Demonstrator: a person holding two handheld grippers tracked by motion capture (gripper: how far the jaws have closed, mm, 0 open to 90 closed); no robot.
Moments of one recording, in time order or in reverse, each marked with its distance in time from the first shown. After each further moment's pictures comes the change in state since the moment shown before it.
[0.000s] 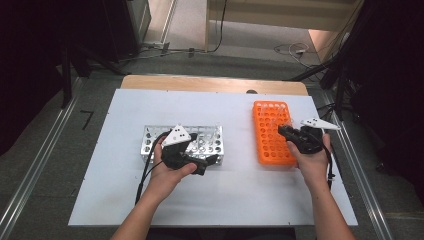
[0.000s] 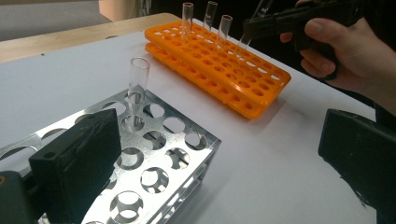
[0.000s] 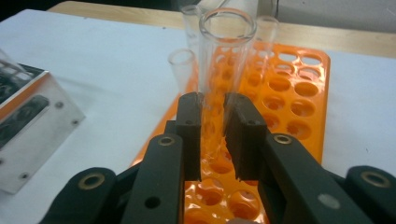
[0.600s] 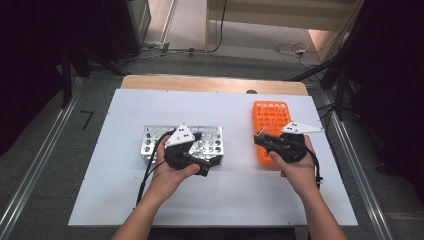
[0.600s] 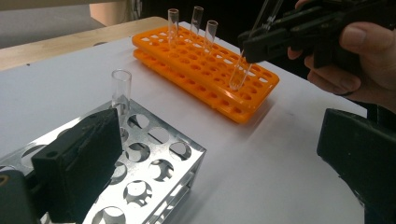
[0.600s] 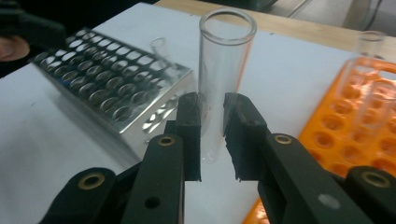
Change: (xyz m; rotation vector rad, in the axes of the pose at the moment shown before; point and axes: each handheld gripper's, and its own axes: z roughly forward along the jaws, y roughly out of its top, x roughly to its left) left arm -0.008 0.007 0.001 -0.006 -0.030 0.022; right arm 0.069 0.011 -0.012 0.033 0.275 -0.114
